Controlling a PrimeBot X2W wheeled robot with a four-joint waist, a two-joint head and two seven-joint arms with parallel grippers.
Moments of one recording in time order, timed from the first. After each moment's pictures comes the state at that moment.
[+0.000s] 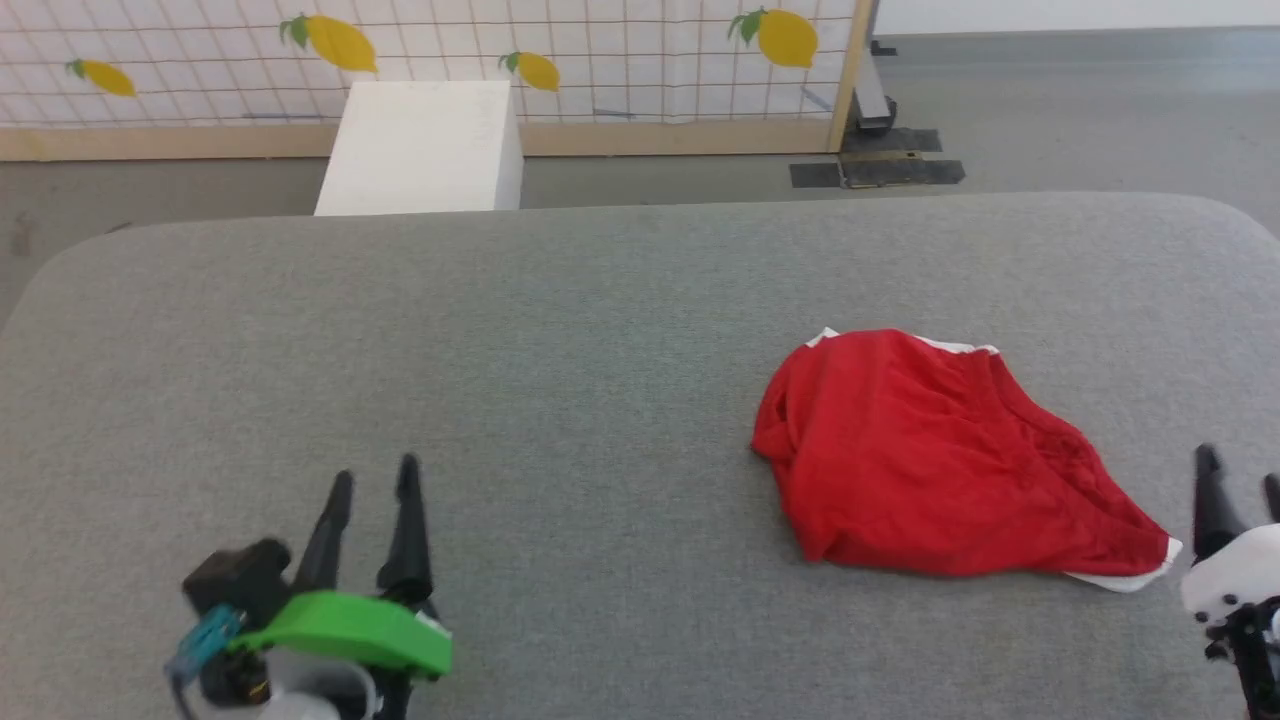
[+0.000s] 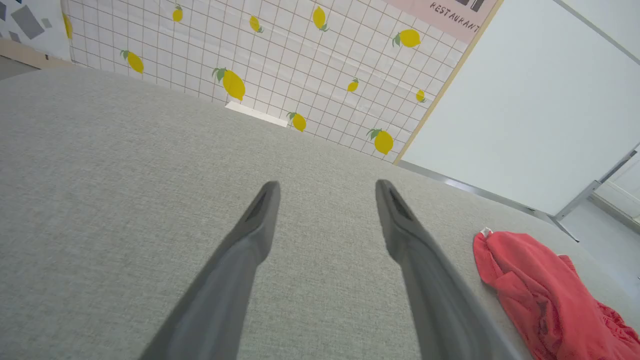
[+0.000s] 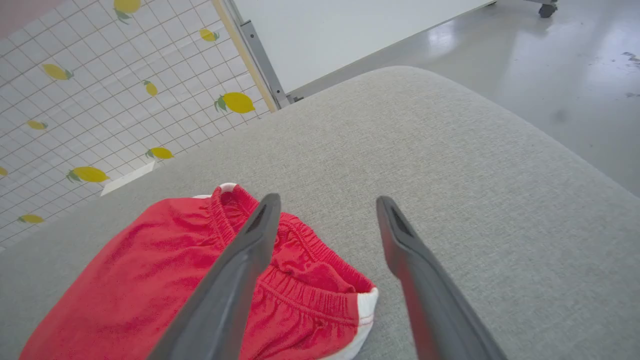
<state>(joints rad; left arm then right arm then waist) -0.03 0.10 -0.06 0.17 -0.49 -0.05 -0.23 -0.15 -0.05 -0.48 0.24 0.27 0.13 0.20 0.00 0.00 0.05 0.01</state>
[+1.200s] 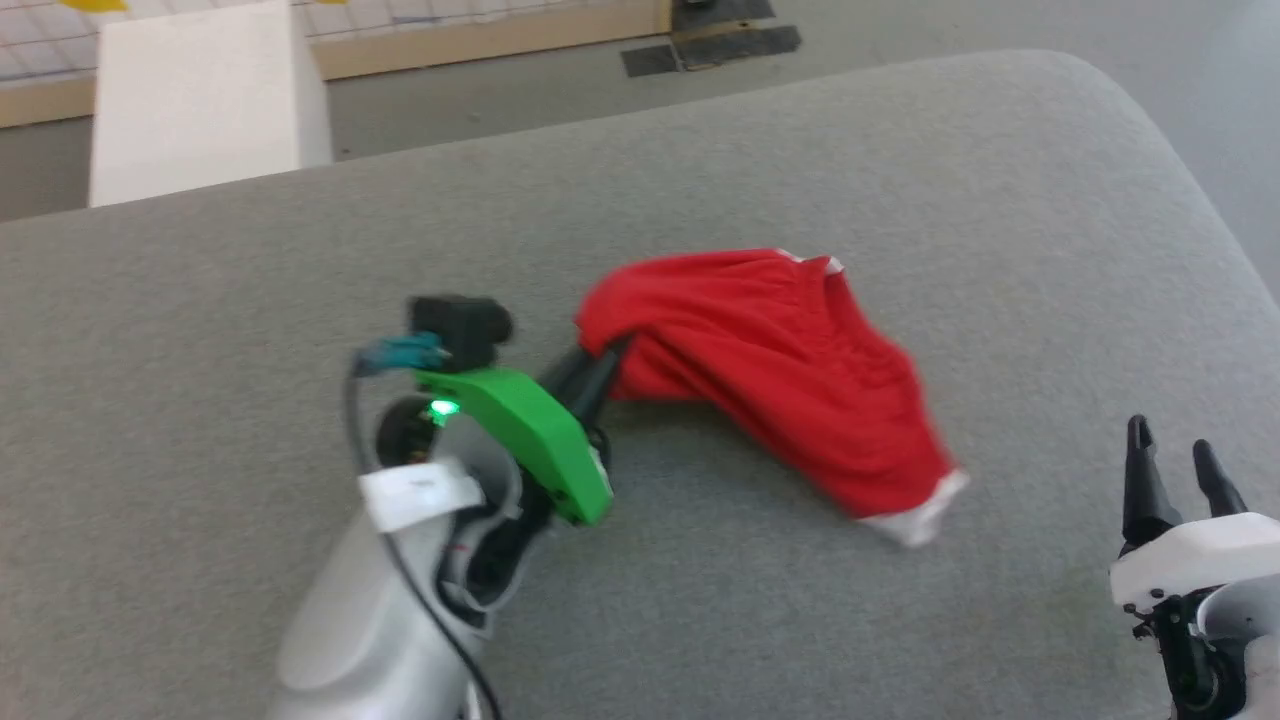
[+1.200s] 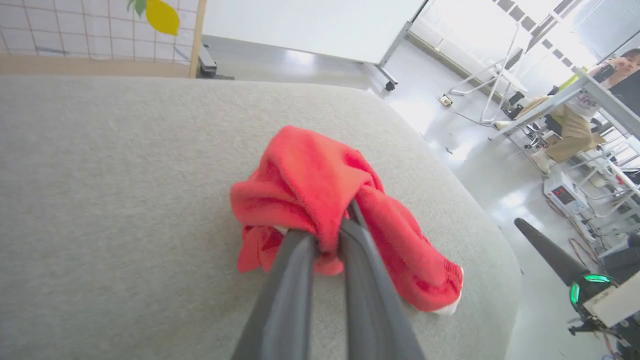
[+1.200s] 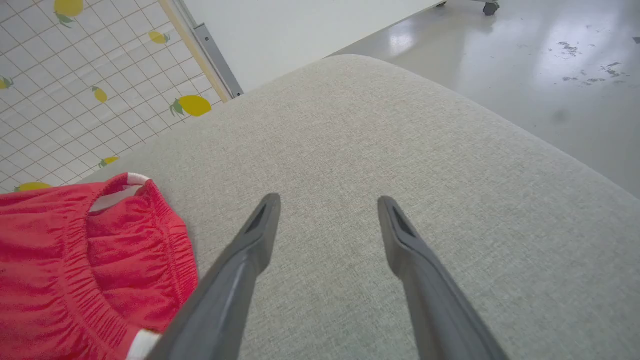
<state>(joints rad) -0.42 0.10 -0.37 0.21 -0.66 -0.10 0.24 -0.16 -0.05 -0.34 0.29 0.32 0.13 0.00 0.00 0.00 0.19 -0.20</state>
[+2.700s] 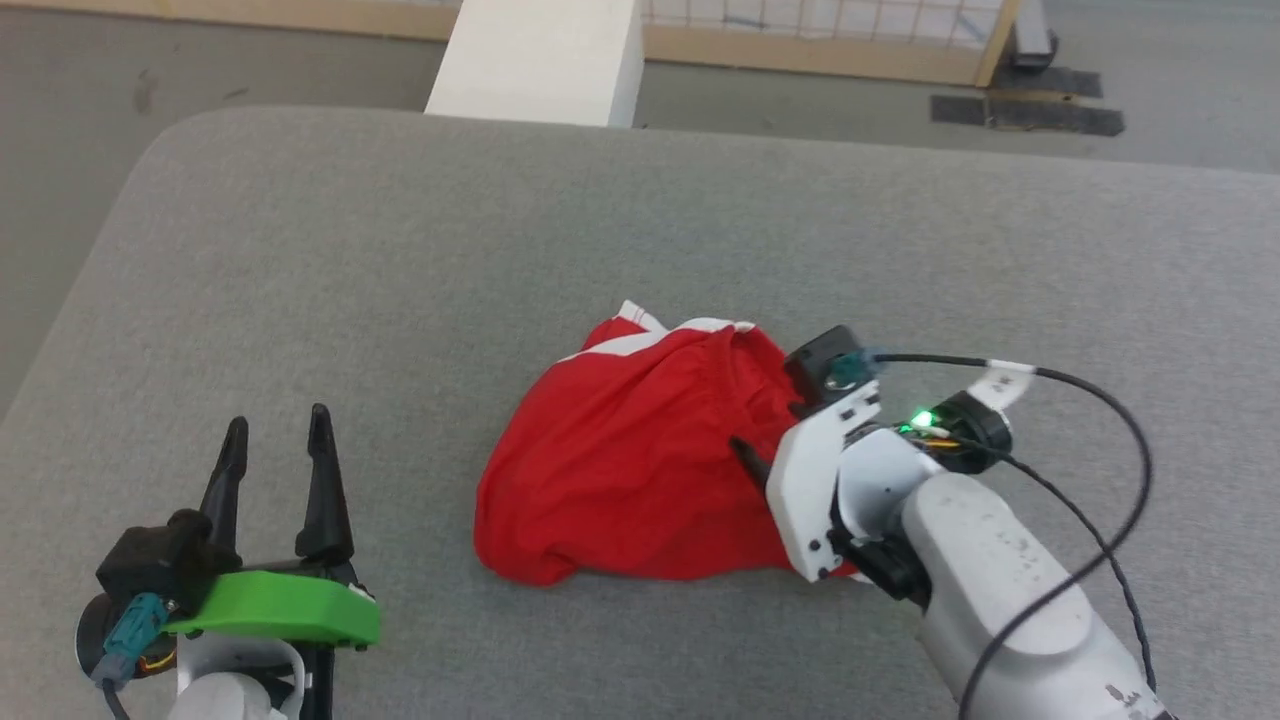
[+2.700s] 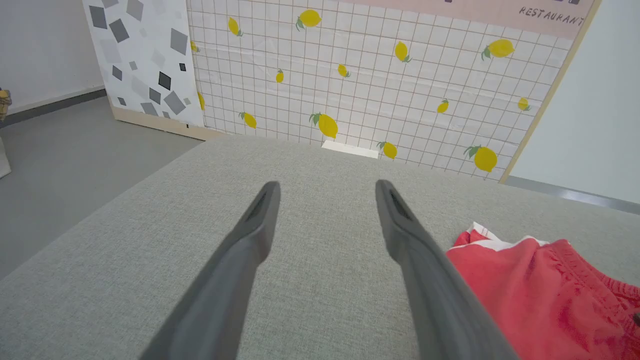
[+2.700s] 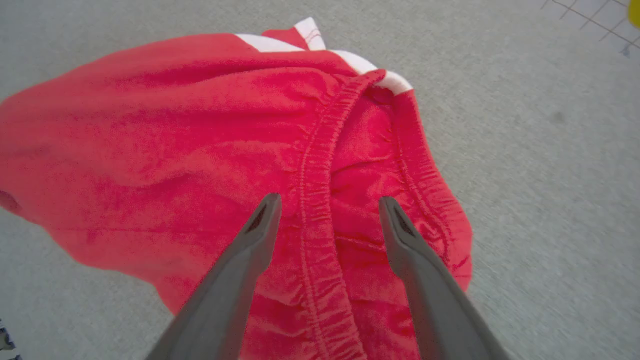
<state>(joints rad) -0.03 0.25 -0.09 0.02 -0.41 0.10 -0.25 -0.51 -0.05 0.41 0.51 0.21 0.13 0.45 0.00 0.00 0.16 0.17</state>
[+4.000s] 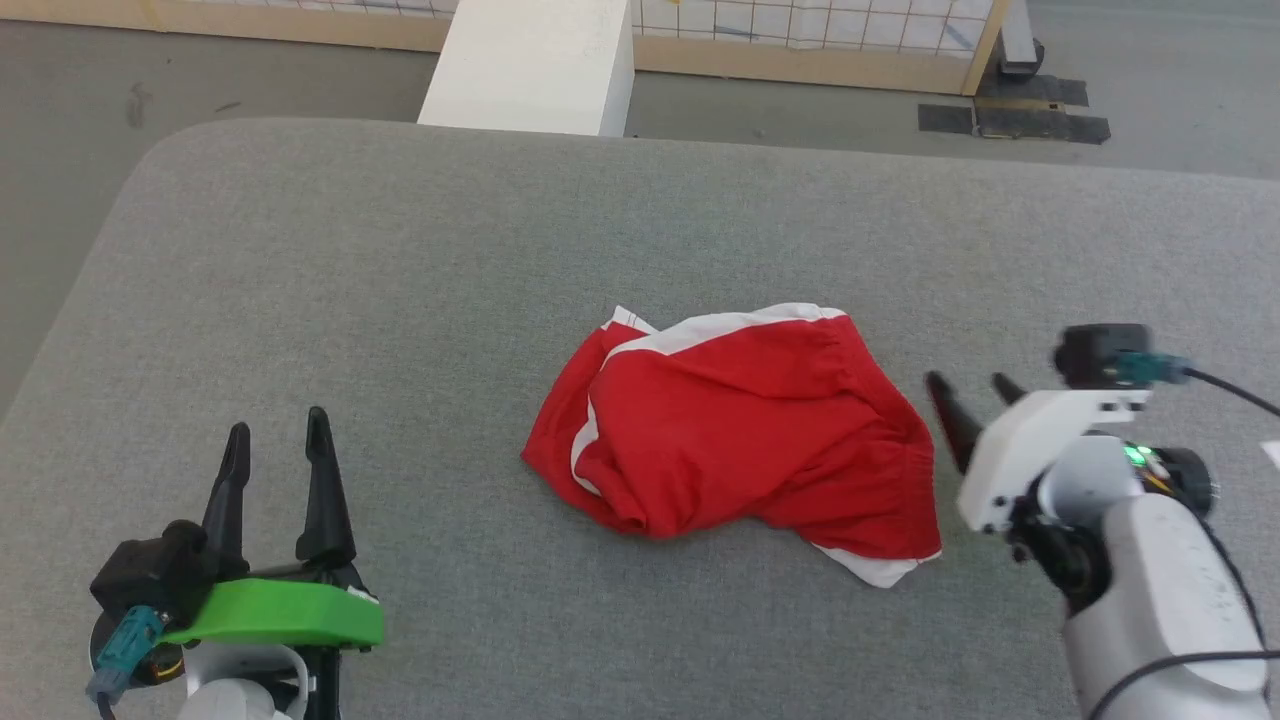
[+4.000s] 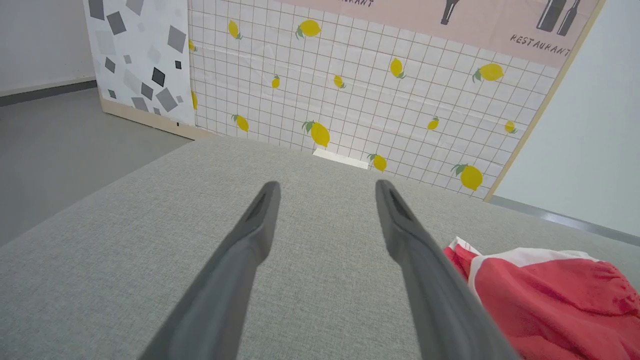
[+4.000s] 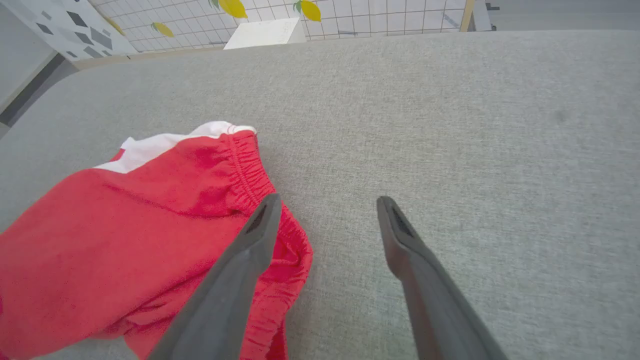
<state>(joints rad) -0.04 0.10 0.07 0.05 -0.32 -0.05 -0.26 -0.39 -0.05 -0.07 0.43 0.22 0.13 0.33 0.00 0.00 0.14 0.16</state>
